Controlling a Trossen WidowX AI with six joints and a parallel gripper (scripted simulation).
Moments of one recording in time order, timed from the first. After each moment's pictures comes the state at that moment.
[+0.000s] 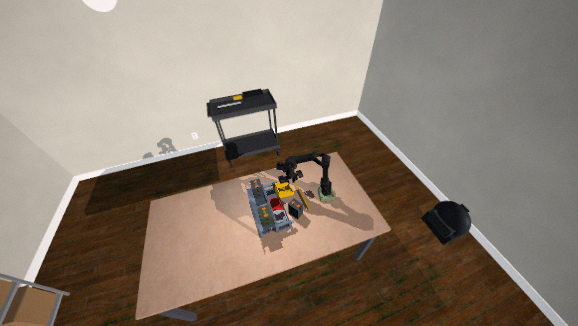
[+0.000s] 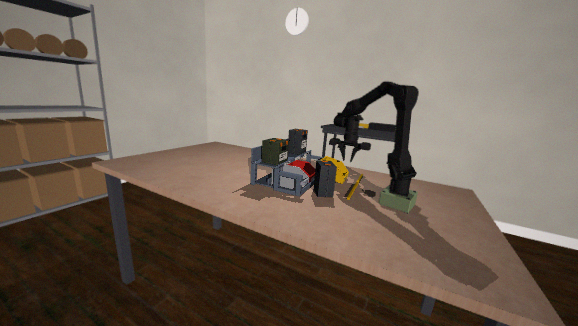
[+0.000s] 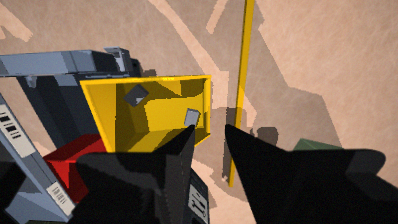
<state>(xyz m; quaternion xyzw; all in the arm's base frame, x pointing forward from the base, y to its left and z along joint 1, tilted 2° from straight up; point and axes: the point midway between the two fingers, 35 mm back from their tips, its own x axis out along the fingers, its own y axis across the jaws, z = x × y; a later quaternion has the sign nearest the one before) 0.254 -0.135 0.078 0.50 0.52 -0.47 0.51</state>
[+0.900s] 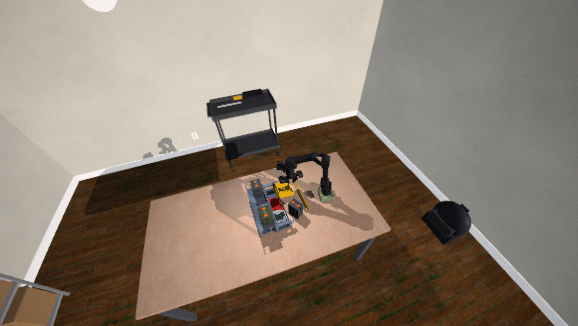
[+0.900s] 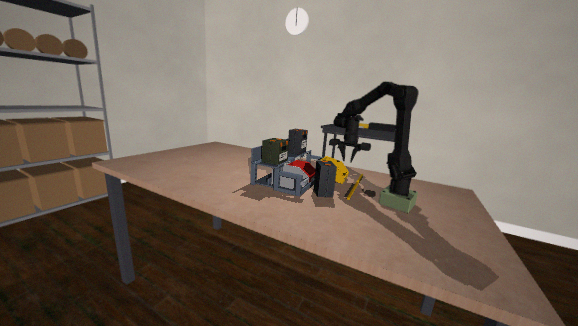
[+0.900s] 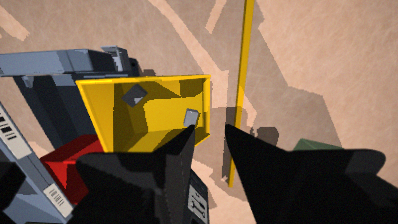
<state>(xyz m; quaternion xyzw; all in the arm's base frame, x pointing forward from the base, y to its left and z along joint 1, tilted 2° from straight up) 0.253 -0.135 0.076 0.50 0.53 -0.47 0.51</state>
